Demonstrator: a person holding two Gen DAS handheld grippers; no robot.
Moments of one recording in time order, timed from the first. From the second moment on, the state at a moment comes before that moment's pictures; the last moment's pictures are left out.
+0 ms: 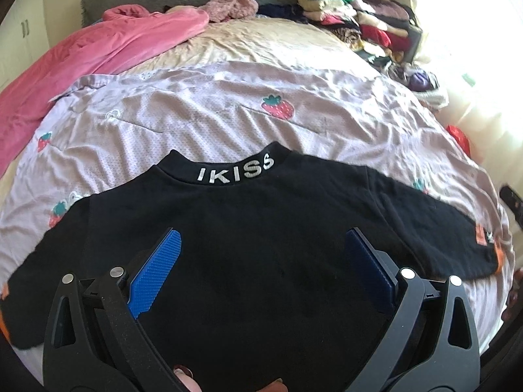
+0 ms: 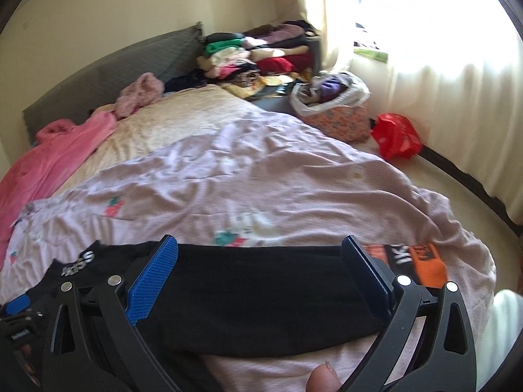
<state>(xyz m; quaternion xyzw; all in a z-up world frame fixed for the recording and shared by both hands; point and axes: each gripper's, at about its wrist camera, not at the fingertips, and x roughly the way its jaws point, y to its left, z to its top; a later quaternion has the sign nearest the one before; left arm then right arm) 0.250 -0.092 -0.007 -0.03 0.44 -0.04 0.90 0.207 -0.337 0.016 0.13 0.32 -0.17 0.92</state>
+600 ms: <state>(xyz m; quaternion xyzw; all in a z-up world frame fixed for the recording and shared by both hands) 0.262 -0.112 -0.042 -0.04 0.46 -0.07 0.88 0.172 -0.445 -0.031 0.23 0.33 -0.29 0.87</state>
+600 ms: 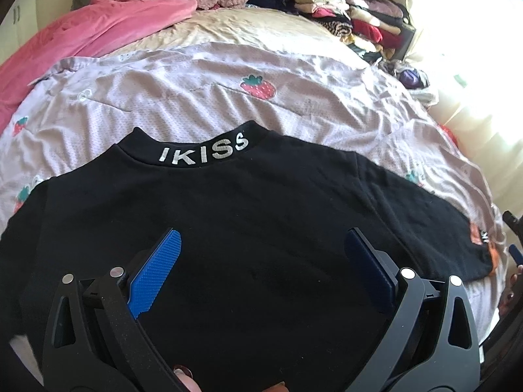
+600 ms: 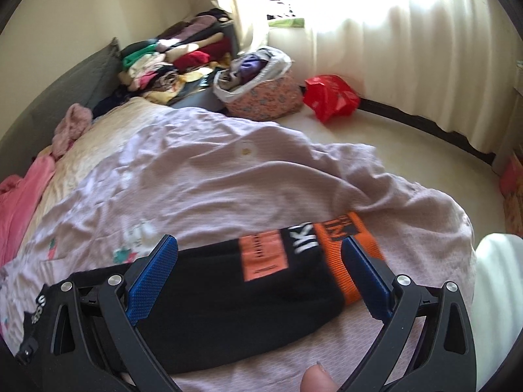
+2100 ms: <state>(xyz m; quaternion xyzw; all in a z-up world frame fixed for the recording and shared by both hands) 0.231 -0.077 -0.031 -0.06 0.45 -0.09 0.89 0.218 -0.286 0.010 0.18 0.31 0.07 0.93</state>
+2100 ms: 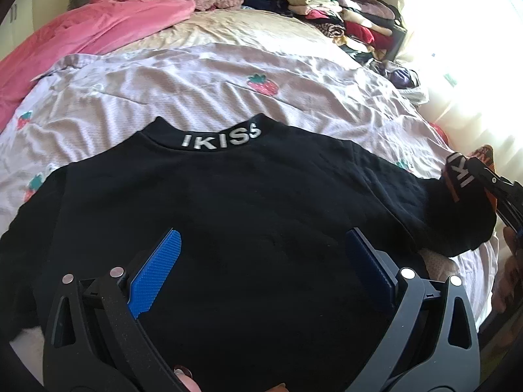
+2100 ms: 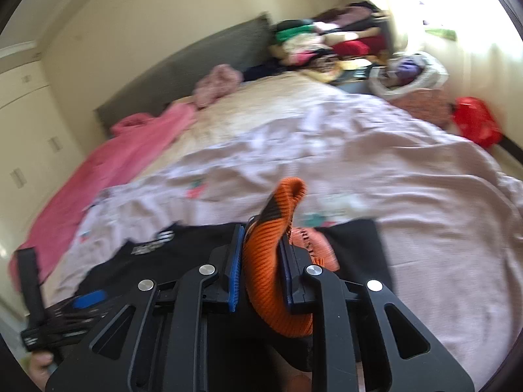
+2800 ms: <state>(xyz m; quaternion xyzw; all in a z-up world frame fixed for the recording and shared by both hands) 0.225 -0.061 -0.046 -0.13 0.49 -0.14 0.85 0.227 -0.217 0.006 0.12 0.33 0.10 0.93</state>
